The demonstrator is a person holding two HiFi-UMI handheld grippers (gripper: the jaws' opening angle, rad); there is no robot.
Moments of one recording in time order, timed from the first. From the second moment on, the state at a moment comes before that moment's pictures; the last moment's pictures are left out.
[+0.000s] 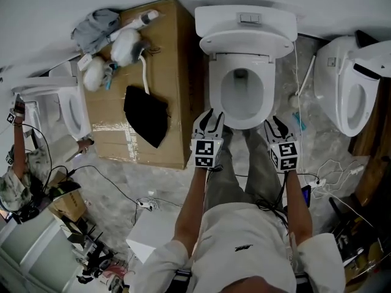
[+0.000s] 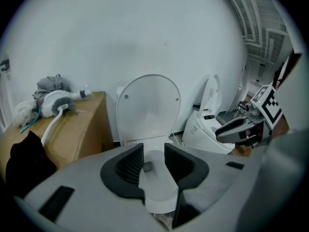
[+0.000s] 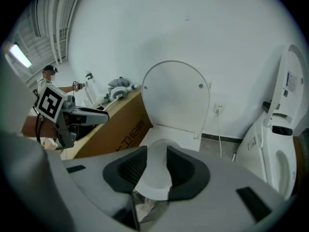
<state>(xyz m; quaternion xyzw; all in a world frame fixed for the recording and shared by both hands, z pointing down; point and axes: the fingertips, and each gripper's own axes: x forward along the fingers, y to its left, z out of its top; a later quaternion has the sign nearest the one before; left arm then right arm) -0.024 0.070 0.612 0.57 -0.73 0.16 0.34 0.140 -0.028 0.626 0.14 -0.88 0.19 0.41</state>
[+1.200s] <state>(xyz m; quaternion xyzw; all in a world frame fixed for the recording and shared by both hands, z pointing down) -0.008 0.094 0.795 0.54 -0.69 0.21 0.44 0.169 -0.020 0.786 0.22 -0.83 0.25 0.44</state>
